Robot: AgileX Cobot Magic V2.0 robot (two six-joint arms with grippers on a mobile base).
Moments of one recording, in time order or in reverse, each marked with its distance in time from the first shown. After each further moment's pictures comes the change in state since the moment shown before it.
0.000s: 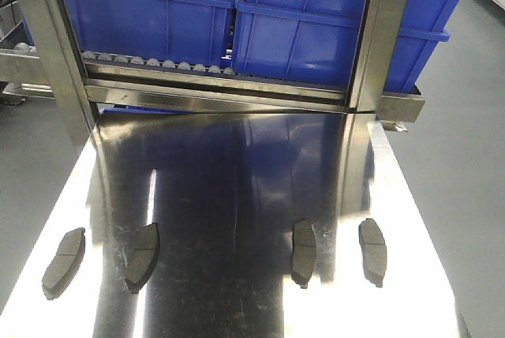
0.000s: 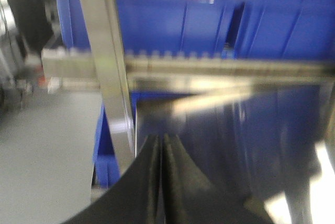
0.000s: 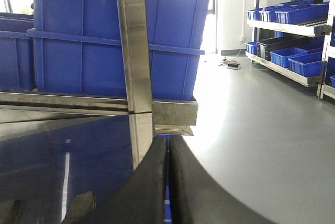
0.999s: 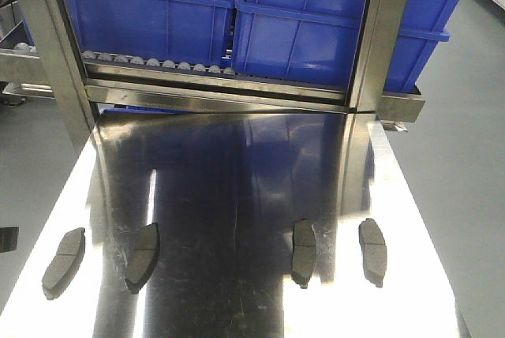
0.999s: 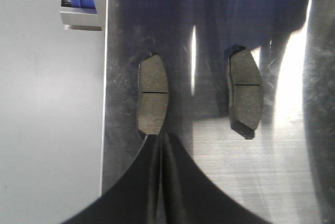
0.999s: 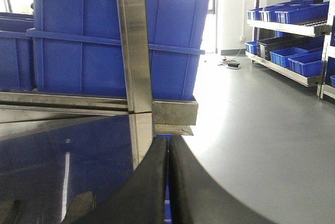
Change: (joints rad) left arm 0.000 0.344 -0.199 -0.138 0.495 -0.015; right arm 0.000 0.000 0.000 0.000 0.000 0.000
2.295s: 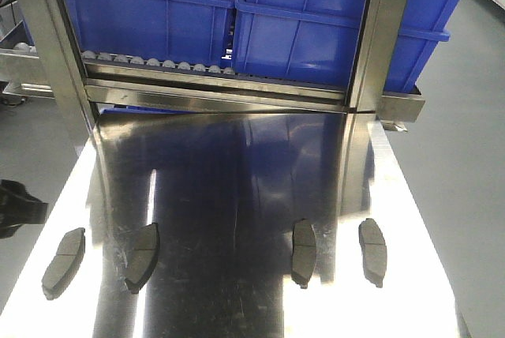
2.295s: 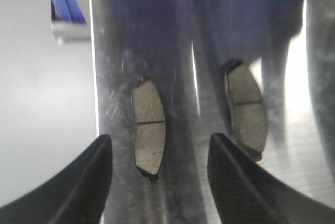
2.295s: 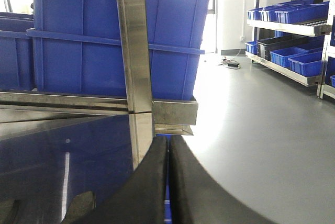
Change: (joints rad) left arm 0.000 0.220 -0.107 -0.045 -0.054 0.148; right arm 0.000 0.000 0.000 0.000 0.001 0.000
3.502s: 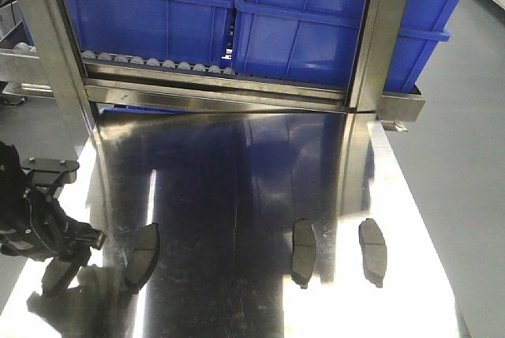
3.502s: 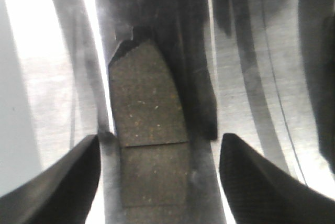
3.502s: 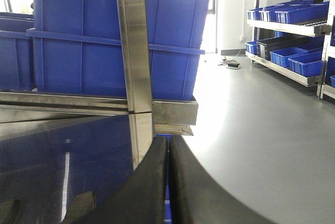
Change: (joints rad) left arm 0.000 0.572 -0.114 0.004 -0.015 0.024; right arm 0.000 0.000 0.000 0.000 0.000 0.000
